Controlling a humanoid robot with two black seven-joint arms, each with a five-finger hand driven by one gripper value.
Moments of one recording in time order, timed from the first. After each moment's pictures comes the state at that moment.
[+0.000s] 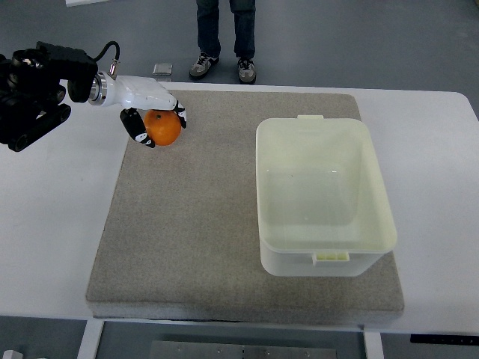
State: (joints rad) left arm -1.33 0.44 0.08 -0.63 1.60 -0.12 -0.61; right arm 0.02 0.00 -0.11 0.19 0.00 -0.15 0.13
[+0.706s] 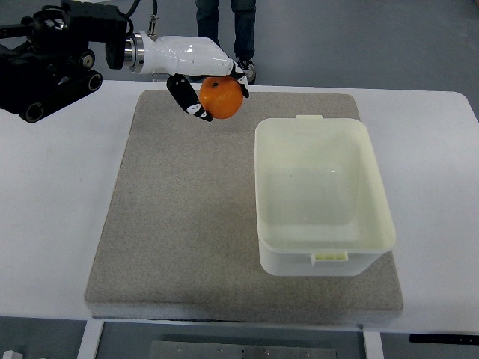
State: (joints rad) left arm -1.49 0.44 0.07 -0.87 1.47 -0.08 -0.61; right arm 0.02 0.00 -0.11 0.19 0.00 -0.15 0.13
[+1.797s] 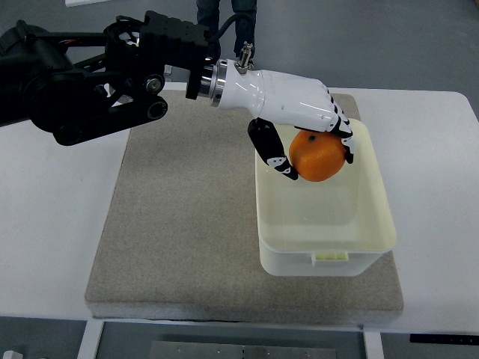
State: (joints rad) left arm -1.52 0.36 -0.03 -1.22 1.49 -0.12 -0.61; right arm 0.02 0.00 -0.11 0.19 0.00 -0.15 0.13
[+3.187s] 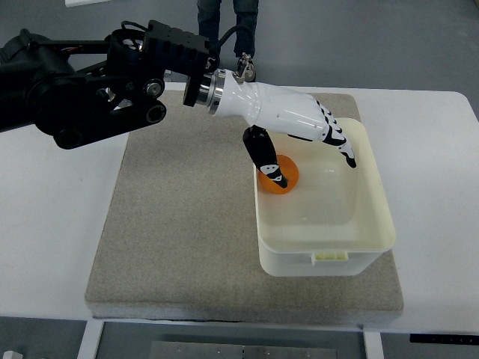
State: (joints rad) left arm -1.50 0.36 -0.04 -1.17 1.46 -0.20 -0.61; right arm 0.02 0.00 -0.11 0.19 0.00 -0.15 0.13
